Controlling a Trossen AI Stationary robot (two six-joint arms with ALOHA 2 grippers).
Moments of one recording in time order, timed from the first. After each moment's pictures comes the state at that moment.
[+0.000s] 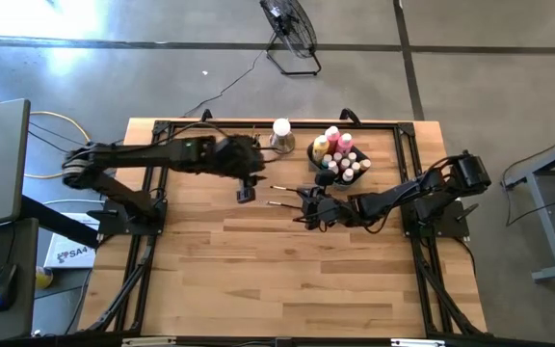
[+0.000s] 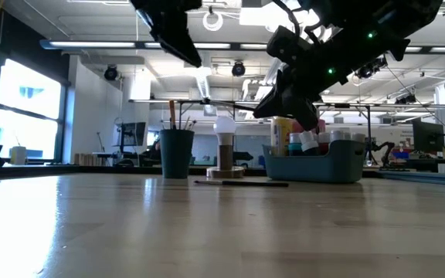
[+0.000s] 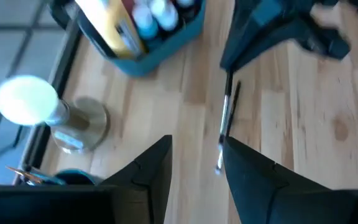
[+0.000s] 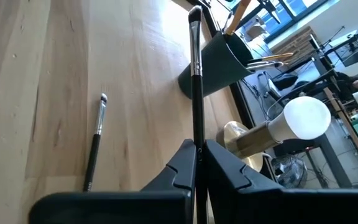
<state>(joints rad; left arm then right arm) 0.14 1.43 1.30 -0.65 -0.12 0.13 0.15 1.61 0.73 0.32 0.72 -0.36</state>
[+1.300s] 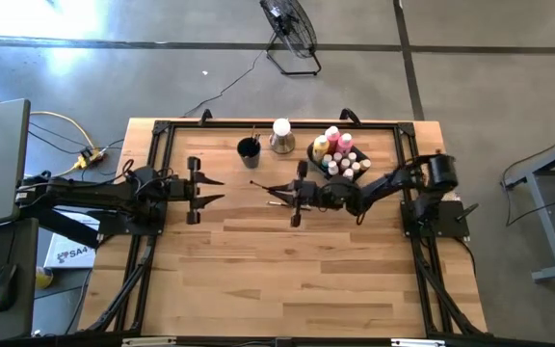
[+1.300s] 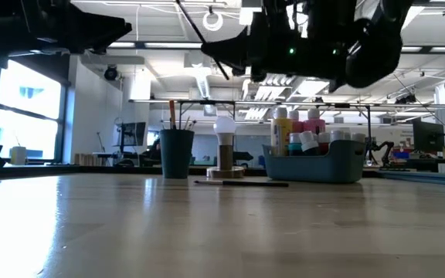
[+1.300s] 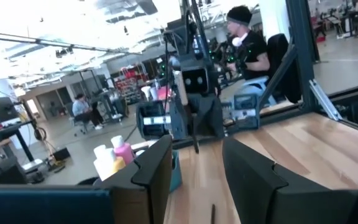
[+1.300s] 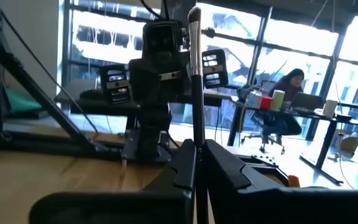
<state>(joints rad) 0.09 0.54 0.15 0.60 0.09 0.30 -0.01 1.81 0.73 1.26 0.07 -0.16</state>
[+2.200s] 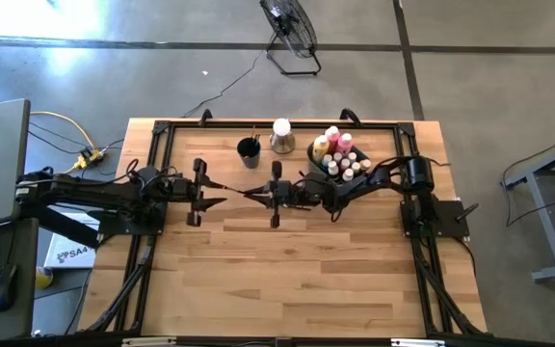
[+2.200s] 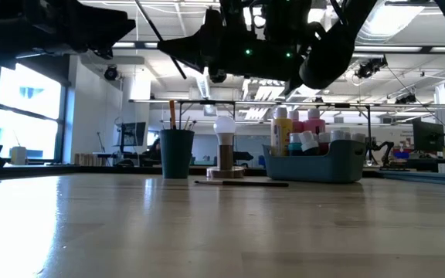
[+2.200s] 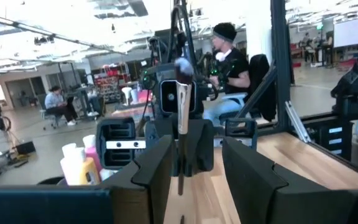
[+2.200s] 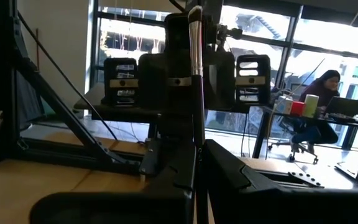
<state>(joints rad) 0.09 0.64 0.15 0.72 0.15 0.15 -0.03 2.02 1.02 1.19 -0.07 -0.13</state>
